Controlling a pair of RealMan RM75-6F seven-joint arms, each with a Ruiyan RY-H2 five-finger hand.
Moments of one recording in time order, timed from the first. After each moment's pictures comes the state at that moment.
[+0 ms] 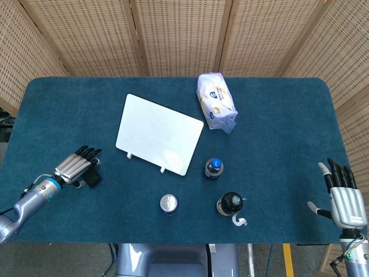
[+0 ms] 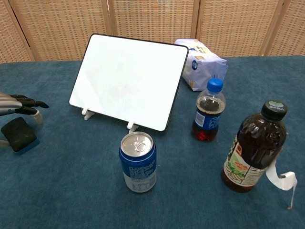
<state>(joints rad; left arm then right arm) -0.67 -1.35 0.12 -1.08 1.61 0.80 -0.15 0.09 -1.18 0.09 -1.55 -1.45 1.47 -0.07</state>
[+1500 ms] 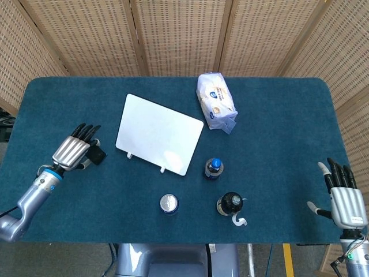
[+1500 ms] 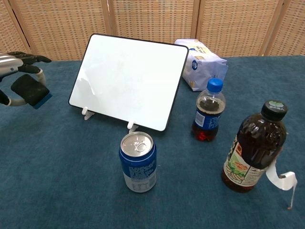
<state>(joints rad) -0.64 -1.36 -0.03 -1.13 1.50 1.03 0.01 0.09 -1.18 0.09 -1.56 -1.46 1.48 -0.05</state>
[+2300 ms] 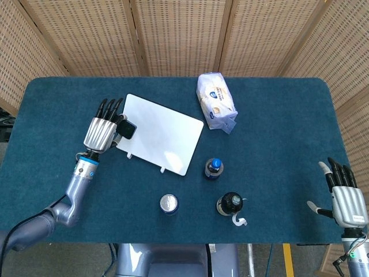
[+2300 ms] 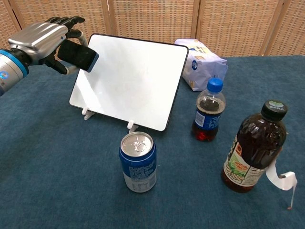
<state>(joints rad) -0.75 -1.72 -0.25 -0.95 1.38 1.19 0.22 0.10 -1.16 0.09 -1.55 -1.45 1.45 0.03</state>
